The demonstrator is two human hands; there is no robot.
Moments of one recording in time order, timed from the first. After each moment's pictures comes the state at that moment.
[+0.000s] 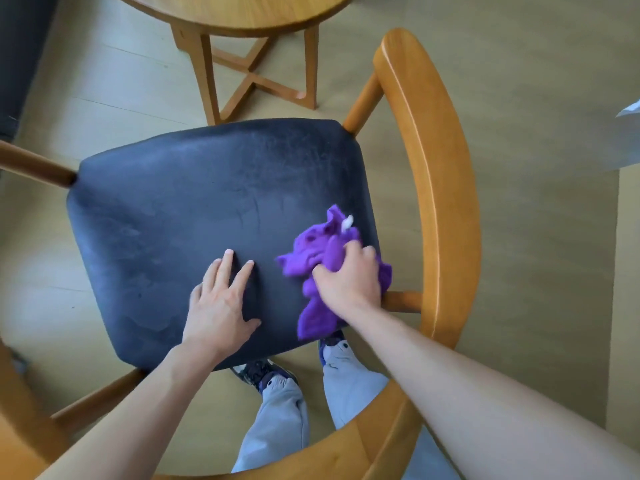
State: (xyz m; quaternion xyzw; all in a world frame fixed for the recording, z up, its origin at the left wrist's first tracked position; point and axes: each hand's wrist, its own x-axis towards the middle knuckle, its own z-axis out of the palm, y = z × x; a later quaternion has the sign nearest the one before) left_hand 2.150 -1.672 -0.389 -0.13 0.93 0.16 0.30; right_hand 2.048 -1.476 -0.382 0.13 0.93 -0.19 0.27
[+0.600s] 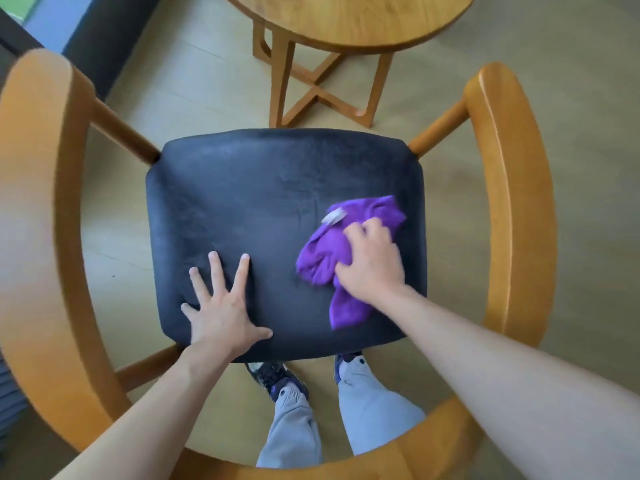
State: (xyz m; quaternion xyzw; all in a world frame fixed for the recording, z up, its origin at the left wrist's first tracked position) left_hand 2.186 -1.709 -0.394 -0.30 0.88 0.17 0.32; right_hand 2.013 -1.523 -0.395 -0.21 0.95 -0.07 0.23
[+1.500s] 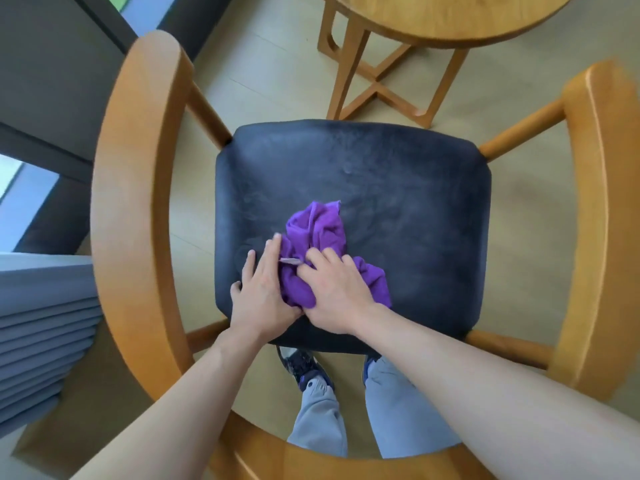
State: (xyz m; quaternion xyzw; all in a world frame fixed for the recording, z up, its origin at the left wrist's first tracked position) left_hand 2.207 -1.729 -0.399 -0.37 0.84 0.34 0.19; right_hand 2.102 -1.607 -0.406 -0.50 0.83 -0.09 0.25
